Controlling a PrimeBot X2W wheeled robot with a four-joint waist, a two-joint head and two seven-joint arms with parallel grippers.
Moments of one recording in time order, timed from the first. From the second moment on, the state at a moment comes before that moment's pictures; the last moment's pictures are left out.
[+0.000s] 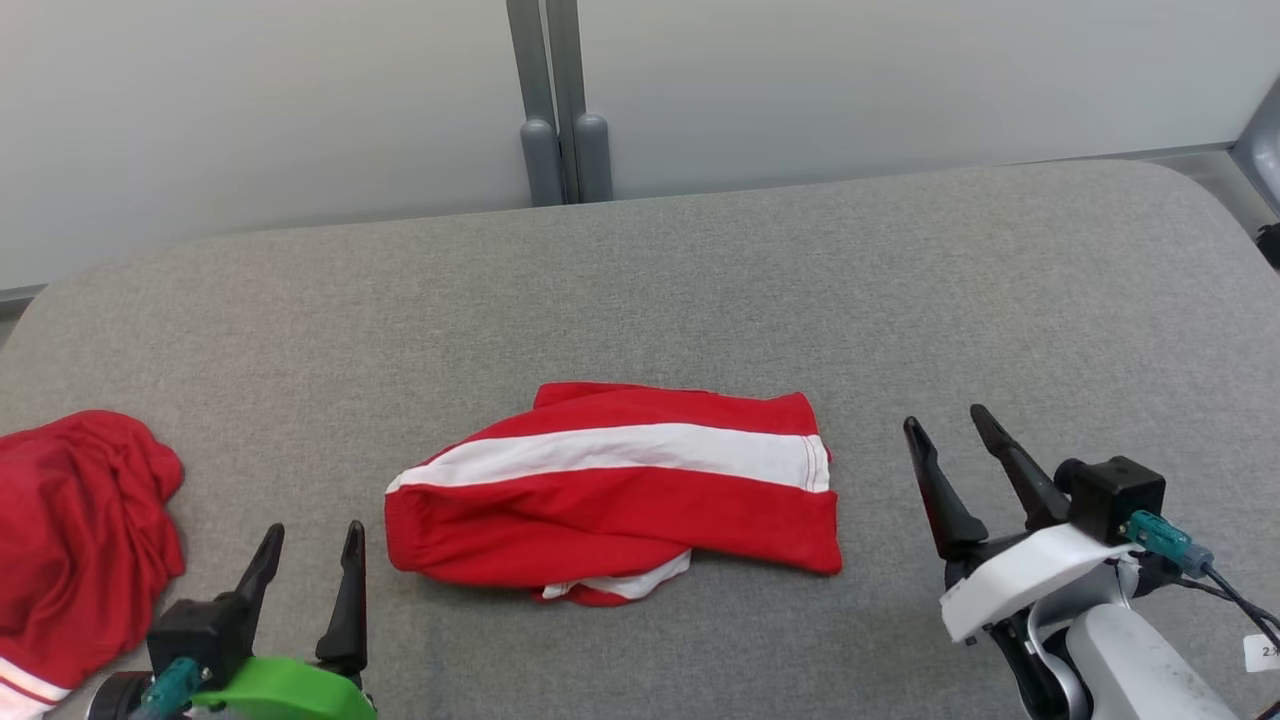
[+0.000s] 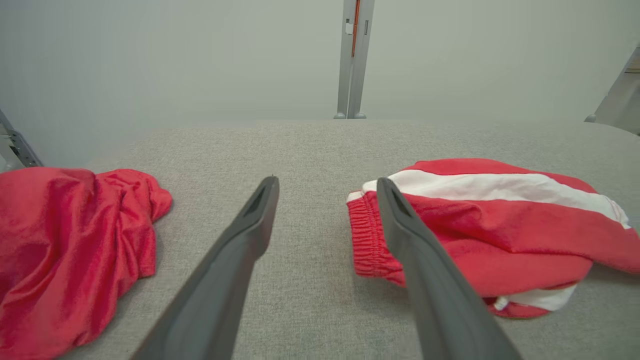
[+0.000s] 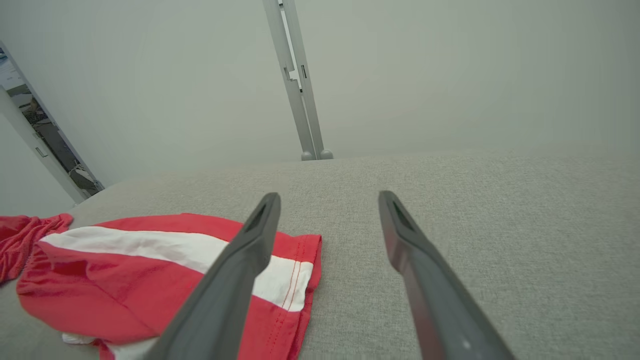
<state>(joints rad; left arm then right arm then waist) 0.04 0.31 -0.26 0.14 -0.44 0.08 -0.19 -0.18 -0.23 0.26 0.32 0.44 0.13 -0.26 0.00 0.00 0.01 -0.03</state>
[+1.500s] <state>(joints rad) -0.44 0.43 -0.37 0.34 -1.01 -0.13 0.71 -0.55 -0.23 0.66 0.68 0.85 0.13 0.08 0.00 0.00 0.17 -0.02</state>
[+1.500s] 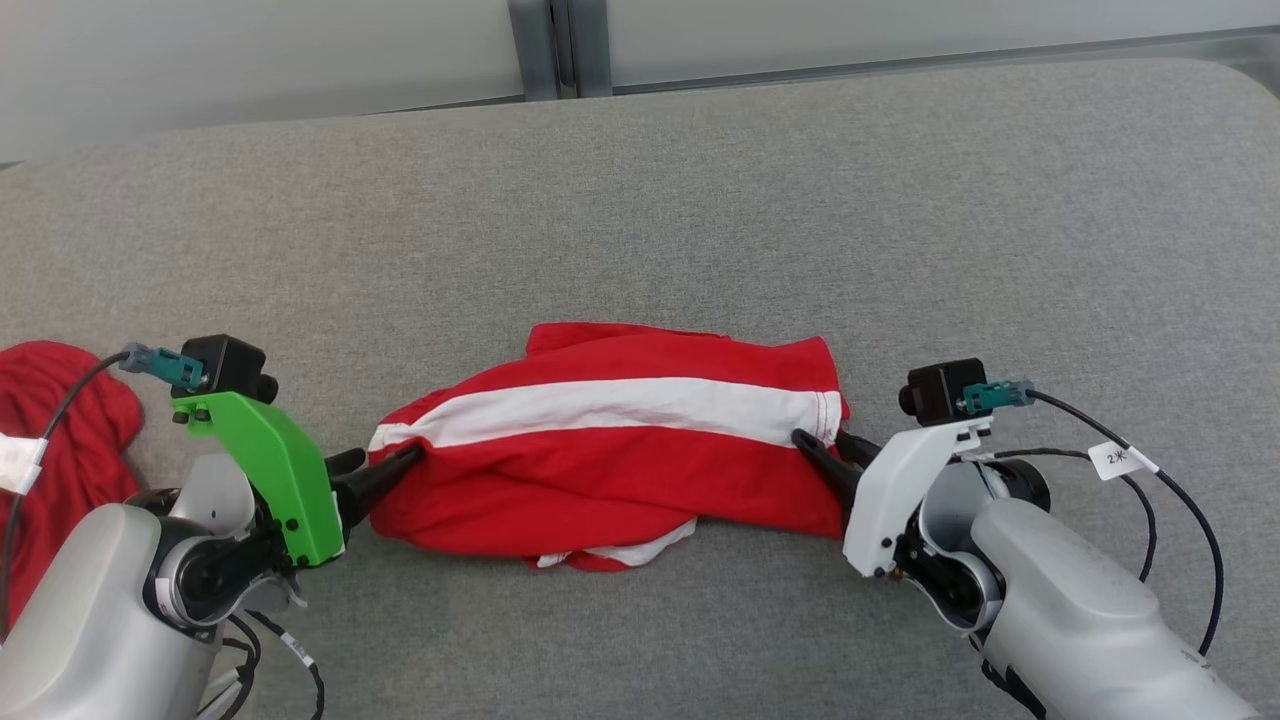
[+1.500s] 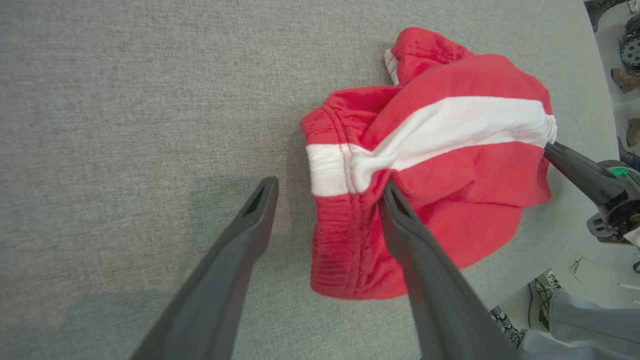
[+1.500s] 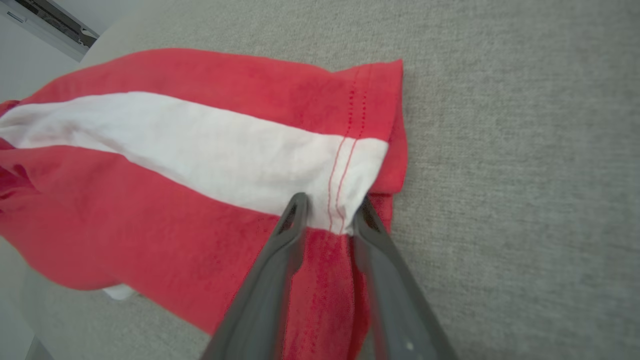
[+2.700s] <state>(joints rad) -1.02 0.48 -0.51 0.40 -0.91 -0.13 0.42 -1.13 -0.36 0.73 0.57 1.07 0.13 -0.09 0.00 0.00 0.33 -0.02</state>
